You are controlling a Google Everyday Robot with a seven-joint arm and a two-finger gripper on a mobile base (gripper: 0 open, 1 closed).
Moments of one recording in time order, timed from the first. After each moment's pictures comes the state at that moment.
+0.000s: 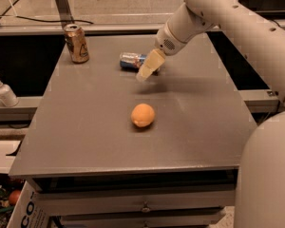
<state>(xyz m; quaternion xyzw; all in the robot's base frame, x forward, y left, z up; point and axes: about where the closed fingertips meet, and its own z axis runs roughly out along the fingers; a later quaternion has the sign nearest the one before) 0.702 -0.030 0.849 -0.55 0.77 0.15 0.28</state>
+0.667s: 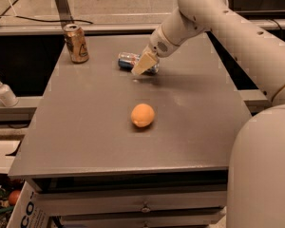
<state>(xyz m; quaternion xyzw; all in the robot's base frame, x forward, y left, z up) 0.715 -0.009 0.838 -0.55 0.77 0.17 0.29</state>
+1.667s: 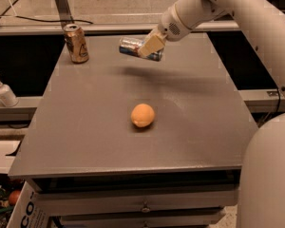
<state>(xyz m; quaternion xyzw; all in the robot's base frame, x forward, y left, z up) 0.710 -0.025 0.901 -0.54 0.75 0.19 0.33</state>
